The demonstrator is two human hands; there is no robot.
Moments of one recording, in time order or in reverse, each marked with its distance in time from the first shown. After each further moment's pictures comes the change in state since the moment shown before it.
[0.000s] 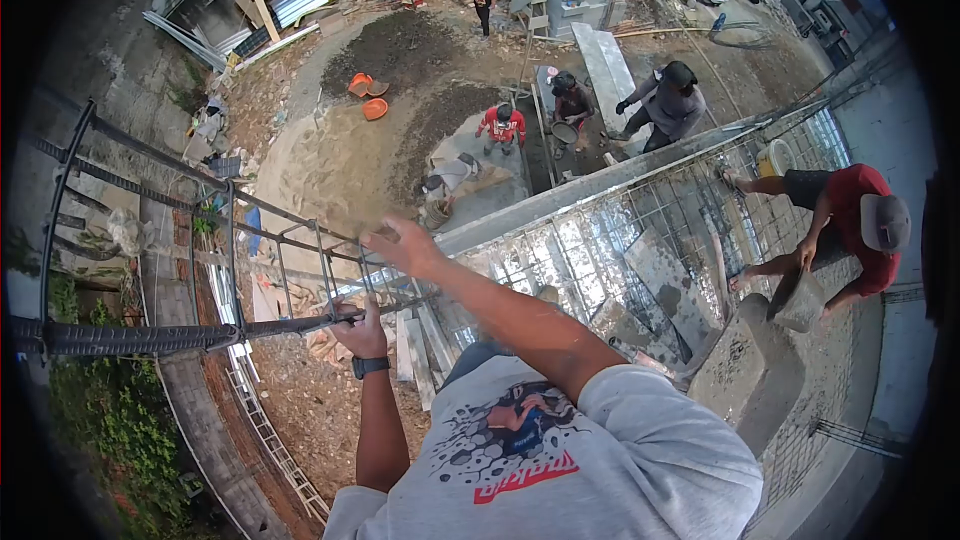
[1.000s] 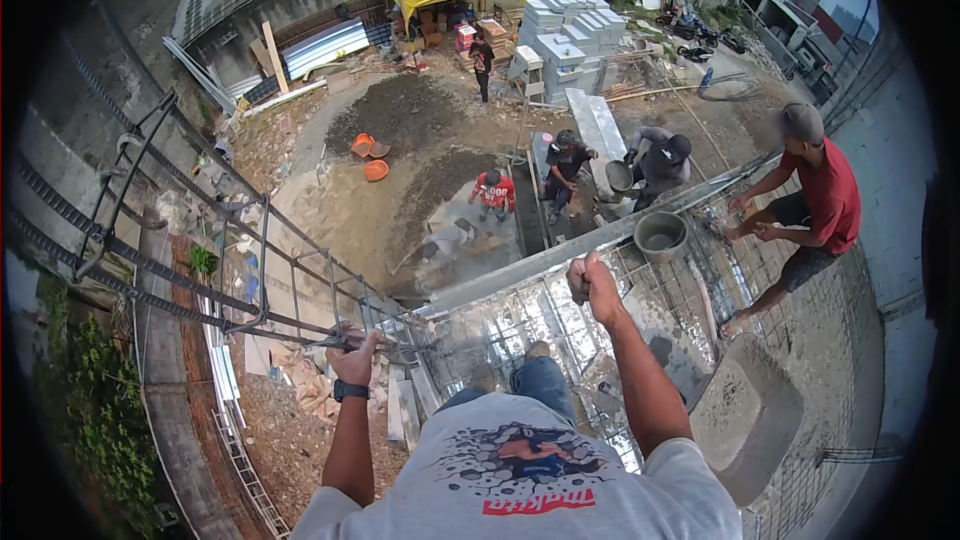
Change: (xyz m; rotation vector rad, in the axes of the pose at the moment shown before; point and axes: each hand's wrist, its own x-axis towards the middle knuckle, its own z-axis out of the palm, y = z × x) left_hand 0.013 -0.005 -0.020 -0.237 -0.223 -0.105; right_hand -0.164 0.030 -0.237 0.102 0.244 0.022
